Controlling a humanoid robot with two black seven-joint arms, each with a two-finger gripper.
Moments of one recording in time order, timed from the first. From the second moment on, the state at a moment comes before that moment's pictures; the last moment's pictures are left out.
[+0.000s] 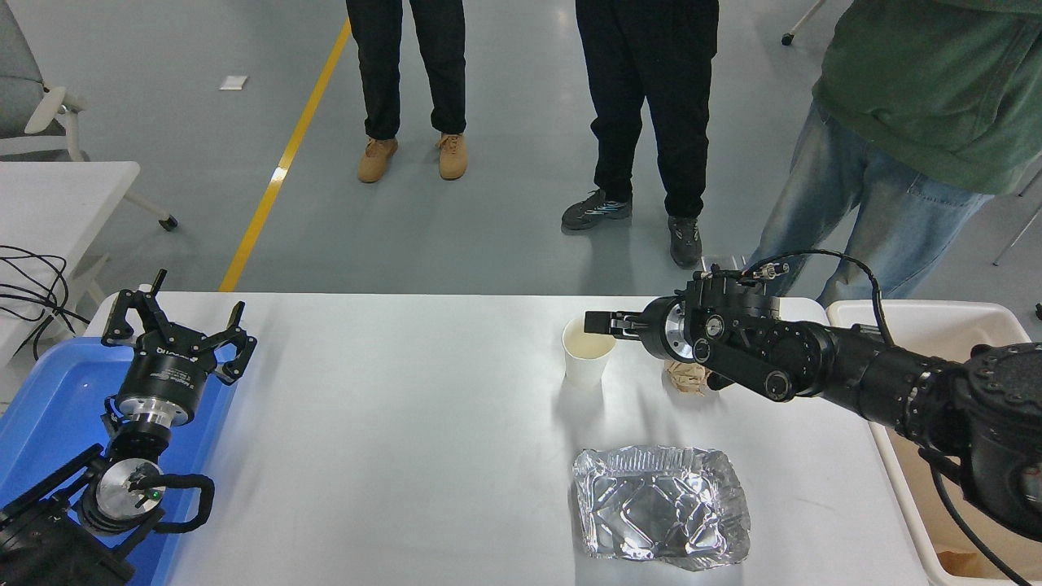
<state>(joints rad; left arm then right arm) -0.36 0.44 -0.96 -0.74 -0.07 -0.48 -0.54 1.14 -0.07 -0.14 0.60 -0.98 0.13 -0.10</state>
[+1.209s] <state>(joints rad) -0.36 0.44 -0.96 -0.74 -0.07 -0.48 -0.54 1.10 0.00 -0.18 0.54 -0.98 0.09 -0.09</state>
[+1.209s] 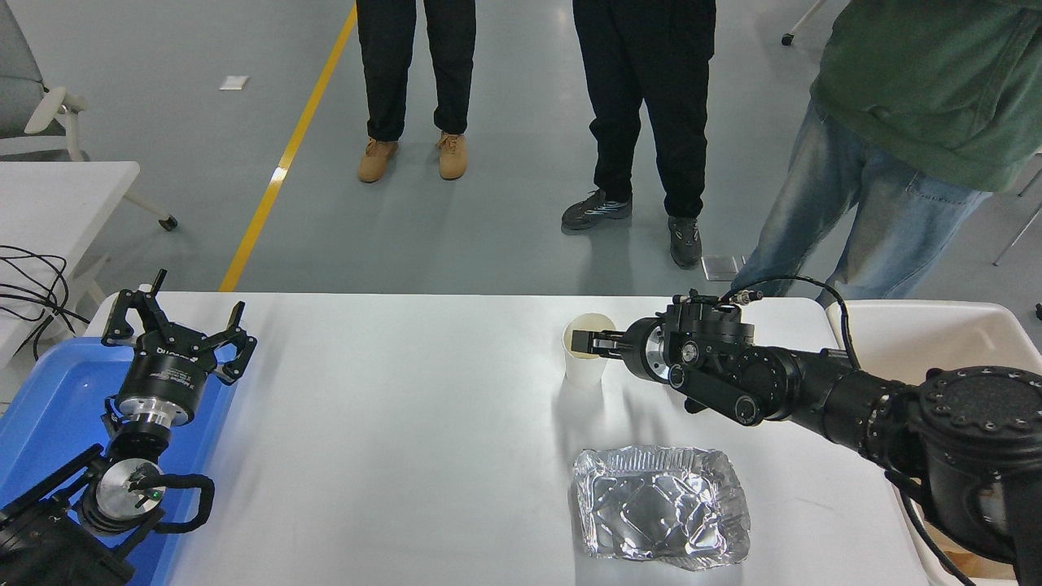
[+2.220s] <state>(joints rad) -0.36 0.44 -0.96 -0.74 -0.07 -0.48 -0.54 1.18 -0.03 -0.26 0.58 -0.97 0.13 0.02</state>
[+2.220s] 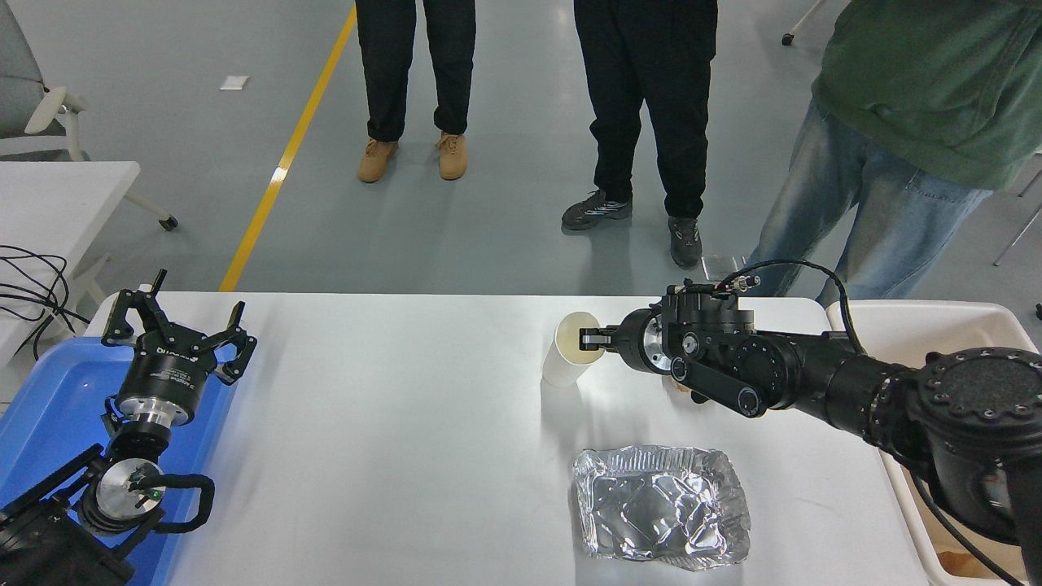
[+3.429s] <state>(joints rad) -0.36 0.44 -0.96 -0.74 -0.07 -0.48 -0.54 1.45 -0.82 -0.12 1.23 -0.91 0.26 0.11</state>
